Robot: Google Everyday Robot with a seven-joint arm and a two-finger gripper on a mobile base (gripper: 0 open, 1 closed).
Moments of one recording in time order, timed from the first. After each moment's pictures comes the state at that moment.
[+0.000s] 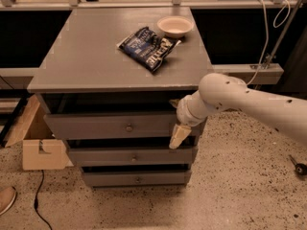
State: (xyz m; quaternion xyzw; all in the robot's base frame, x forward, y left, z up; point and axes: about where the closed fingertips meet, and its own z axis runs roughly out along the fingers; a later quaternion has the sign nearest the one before) arm 0.615 -0.073 0.650 -0.69 0.67 0.06 0.28
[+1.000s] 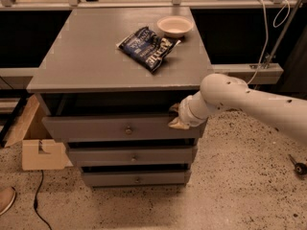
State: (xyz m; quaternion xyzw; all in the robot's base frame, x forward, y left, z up) arm 0.615 -0.076 0.639 -0.68 0.68 0.07 0.27
